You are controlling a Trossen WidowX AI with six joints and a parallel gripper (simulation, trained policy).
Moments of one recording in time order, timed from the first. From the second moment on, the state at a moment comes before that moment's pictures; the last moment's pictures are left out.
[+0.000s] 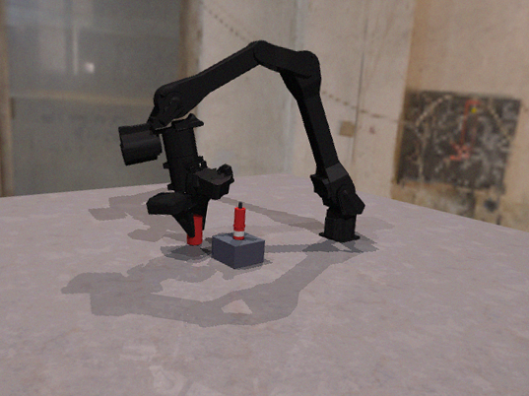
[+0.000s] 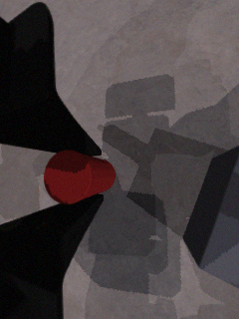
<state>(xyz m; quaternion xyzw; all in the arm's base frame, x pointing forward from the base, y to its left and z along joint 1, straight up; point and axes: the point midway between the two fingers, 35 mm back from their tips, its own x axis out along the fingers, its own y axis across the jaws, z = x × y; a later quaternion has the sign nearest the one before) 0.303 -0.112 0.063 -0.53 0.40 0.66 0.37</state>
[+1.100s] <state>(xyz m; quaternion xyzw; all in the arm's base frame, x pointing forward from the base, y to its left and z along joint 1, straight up) 0.311 -0.038 0.160 -0.61 0.33 0.65 0.32</state>
